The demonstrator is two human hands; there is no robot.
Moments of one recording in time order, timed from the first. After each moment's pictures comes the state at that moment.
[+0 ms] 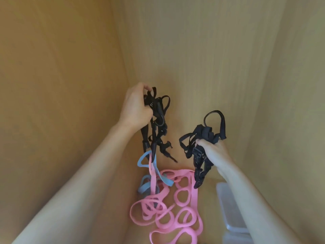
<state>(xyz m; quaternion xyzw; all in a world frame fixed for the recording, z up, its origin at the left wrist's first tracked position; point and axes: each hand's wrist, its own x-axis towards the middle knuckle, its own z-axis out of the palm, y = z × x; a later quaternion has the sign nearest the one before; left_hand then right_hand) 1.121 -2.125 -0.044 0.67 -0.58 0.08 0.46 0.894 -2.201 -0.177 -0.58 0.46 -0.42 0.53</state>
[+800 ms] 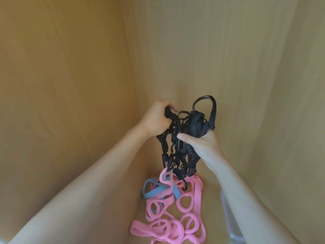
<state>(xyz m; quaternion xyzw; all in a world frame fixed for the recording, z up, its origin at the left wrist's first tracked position) 1.099 -2.141 -0.047 0.66 -0.65 -0.05 0.38 0.934 -2.187 -0.131 -0.61 0.33 -0.48 0.54</state>
